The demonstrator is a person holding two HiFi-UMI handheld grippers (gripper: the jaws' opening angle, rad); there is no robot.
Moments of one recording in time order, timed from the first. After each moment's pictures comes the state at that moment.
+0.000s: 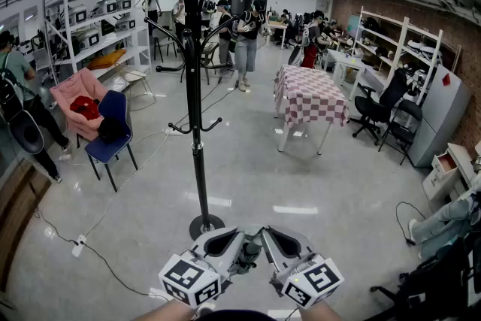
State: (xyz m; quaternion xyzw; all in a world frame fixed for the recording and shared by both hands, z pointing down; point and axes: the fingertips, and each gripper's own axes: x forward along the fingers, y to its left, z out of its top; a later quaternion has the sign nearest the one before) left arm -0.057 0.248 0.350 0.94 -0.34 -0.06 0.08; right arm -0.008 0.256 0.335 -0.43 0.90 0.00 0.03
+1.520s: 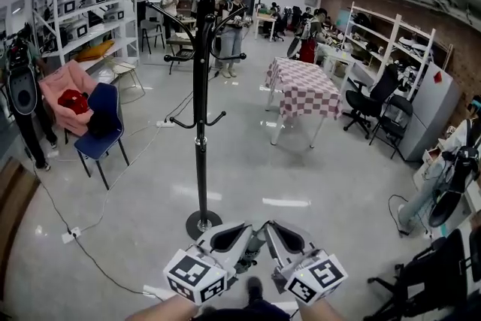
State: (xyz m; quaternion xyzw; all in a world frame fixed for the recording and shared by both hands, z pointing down) left arm -0.106 0.223 0.356 0.95 -0.29 -0.08 0.09; right arm -0.063 0.230 0.346 -0.47 0.88 -0.02 0.04
